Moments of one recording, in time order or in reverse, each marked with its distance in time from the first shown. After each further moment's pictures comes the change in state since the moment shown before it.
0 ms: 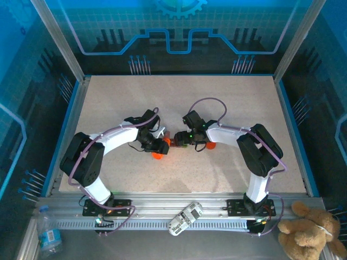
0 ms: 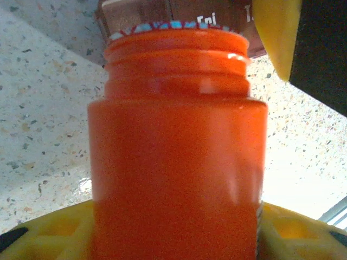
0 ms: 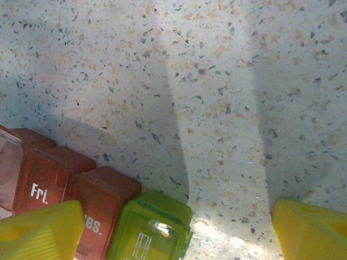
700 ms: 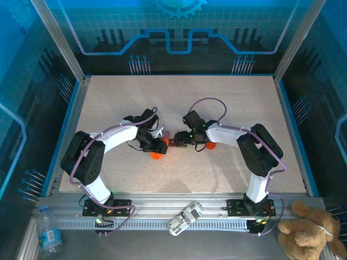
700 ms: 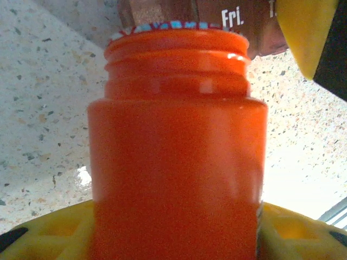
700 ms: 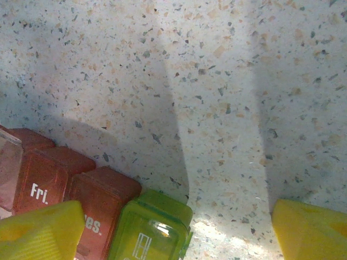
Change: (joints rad) left arm 0.023 0.018 0.019 -0.040 0.004 0.008; right arm -0.001 0.001 0.000 0.000 -0.001 0.000
